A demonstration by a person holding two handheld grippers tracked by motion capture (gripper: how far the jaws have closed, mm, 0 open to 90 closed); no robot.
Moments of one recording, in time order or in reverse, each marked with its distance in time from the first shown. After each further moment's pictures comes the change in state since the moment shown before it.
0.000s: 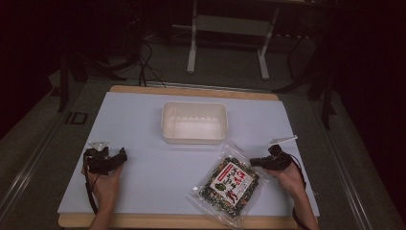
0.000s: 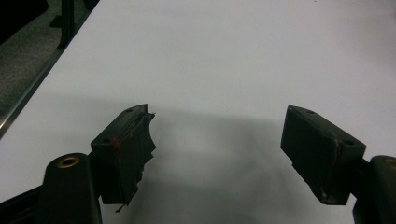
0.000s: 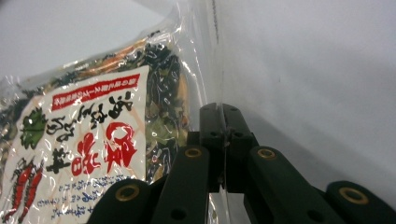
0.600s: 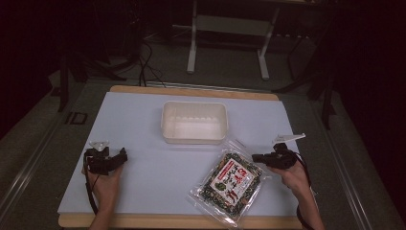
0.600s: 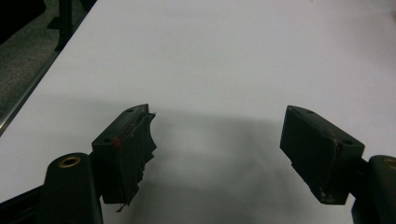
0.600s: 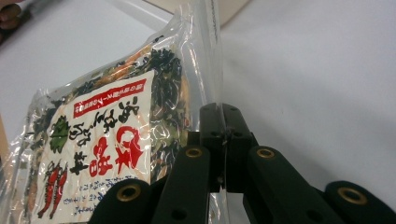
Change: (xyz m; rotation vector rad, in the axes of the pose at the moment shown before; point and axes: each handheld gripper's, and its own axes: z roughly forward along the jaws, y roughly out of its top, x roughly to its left) left arm -0.001 0.000 0.000 0.001 -0.006 0.011; right arm 0.016 0.012 -0.027 -0.084 0.006 -0.060
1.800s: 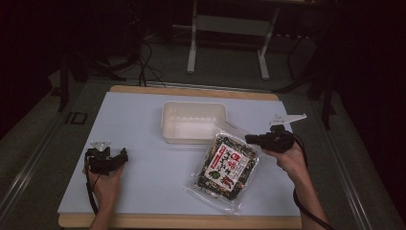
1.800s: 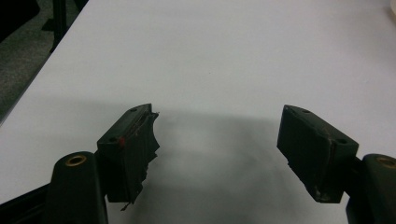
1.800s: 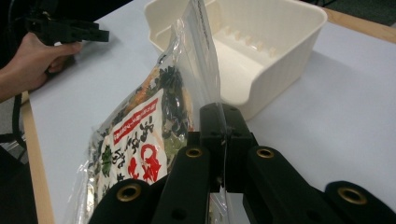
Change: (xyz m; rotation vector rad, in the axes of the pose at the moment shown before) left arm -0.002 0.000 0.000 0.004 -0.012 0.018; right arm 0.035 0.071 -0.021 -0.109 0.026 -0.132
